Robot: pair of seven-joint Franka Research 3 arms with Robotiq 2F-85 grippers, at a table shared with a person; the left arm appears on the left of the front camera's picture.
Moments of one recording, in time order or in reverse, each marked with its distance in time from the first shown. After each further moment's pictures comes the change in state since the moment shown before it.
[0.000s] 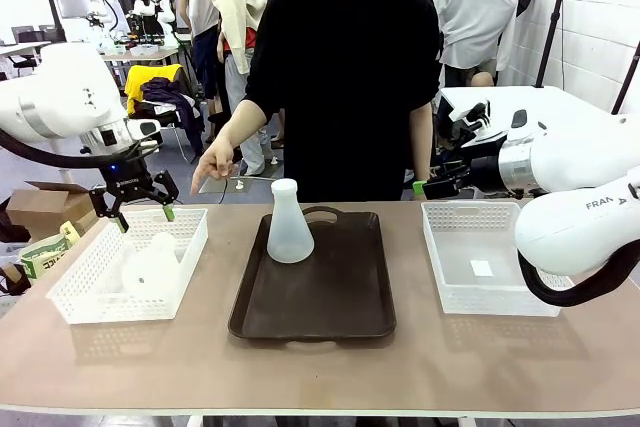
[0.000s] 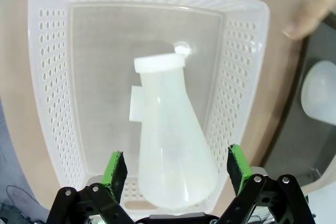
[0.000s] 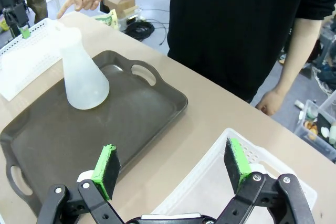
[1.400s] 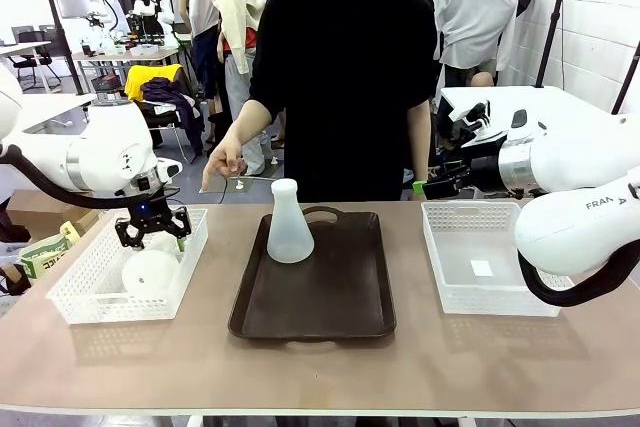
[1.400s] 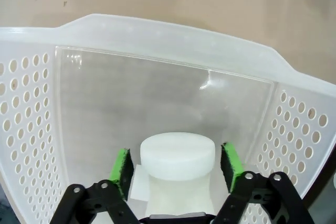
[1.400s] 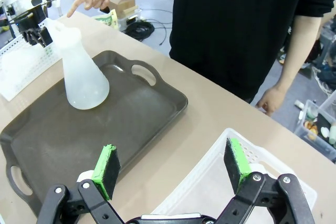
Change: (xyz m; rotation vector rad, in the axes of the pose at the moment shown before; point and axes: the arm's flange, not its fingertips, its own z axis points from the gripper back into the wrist) left arm 0.029 -0.006 -0.088 0.103 -0.111 0.065; right arm 0.000 0.000 0.000 0.000 0.000 0.000
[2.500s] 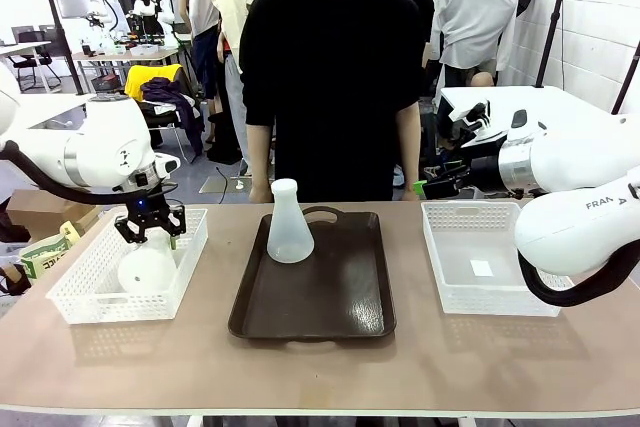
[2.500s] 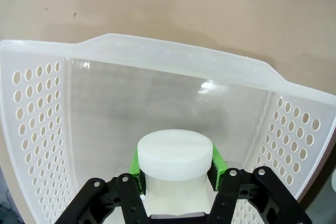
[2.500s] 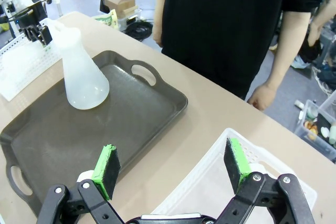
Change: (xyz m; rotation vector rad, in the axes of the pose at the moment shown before) left arm 0.005 0.003 0.008 0.007 -0.020 -0.003; right arm 0.000 0.000 0.000 0.000 0.000 0.000
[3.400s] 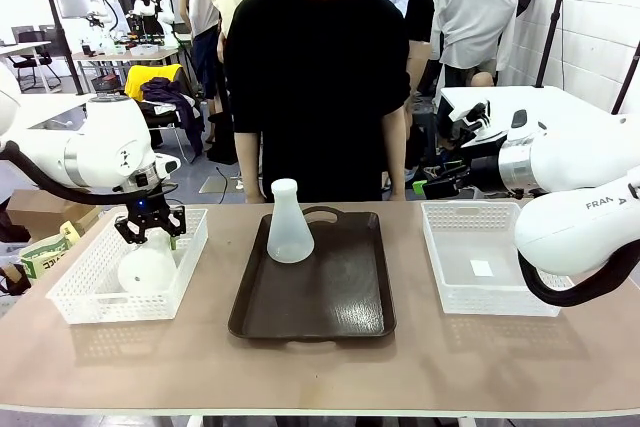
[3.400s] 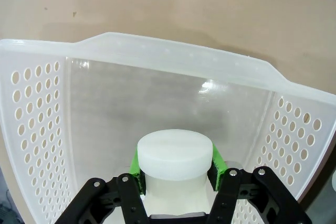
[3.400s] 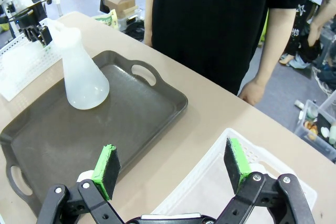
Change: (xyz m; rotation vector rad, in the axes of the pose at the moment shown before) left arm 0.000 0.000 -0.001 0.000 0.001 0.000; right arm 0.000 0.000 0.000 0.000 0.000 0.000
